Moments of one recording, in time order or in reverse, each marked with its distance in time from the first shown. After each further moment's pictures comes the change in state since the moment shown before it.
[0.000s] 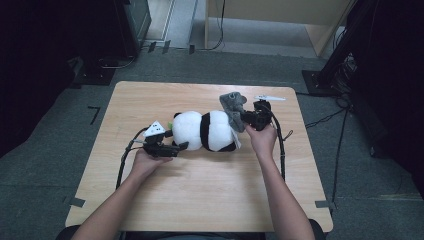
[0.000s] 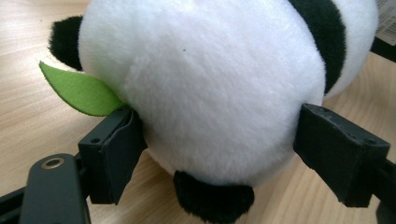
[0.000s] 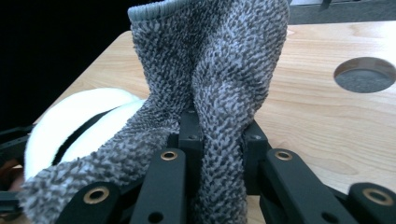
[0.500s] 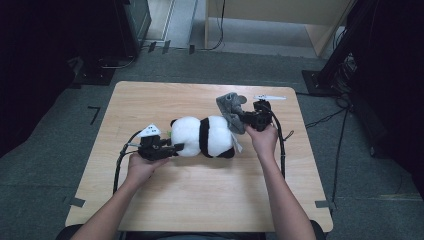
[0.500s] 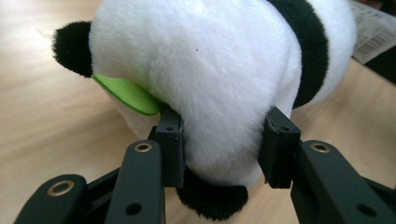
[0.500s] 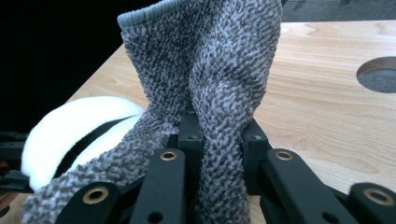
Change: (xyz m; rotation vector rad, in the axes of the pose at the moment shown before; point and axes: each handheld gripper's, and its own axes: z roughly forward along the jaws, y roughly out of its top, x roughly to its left) left arm -0.019 0.008 -0.032 0.065 -0.037 -0.114; right arm 0.009 0.003 -0.008 0.029 0.057 -0.015
